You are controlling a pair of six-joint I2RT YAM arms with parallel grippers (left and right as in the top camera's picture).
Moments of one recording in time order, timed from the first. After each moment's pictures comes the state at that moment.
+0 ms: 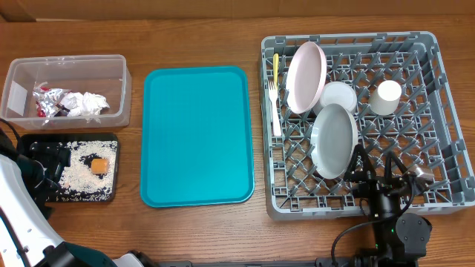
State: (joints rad) left arm 0.73 1.46 1.36 -1.41 0.00 -0.68; right arm -0.04 0.02 0.15 -0.15 -0.05 0.50
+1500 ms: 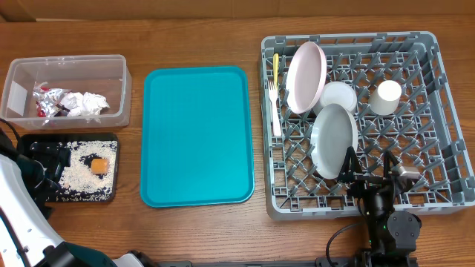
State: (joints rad) left arm 0.73 1.46 1.36 -1.41 0.00 -0.68; right arm -0.04 0.01 0.02 -0.03 -0.04 0.29
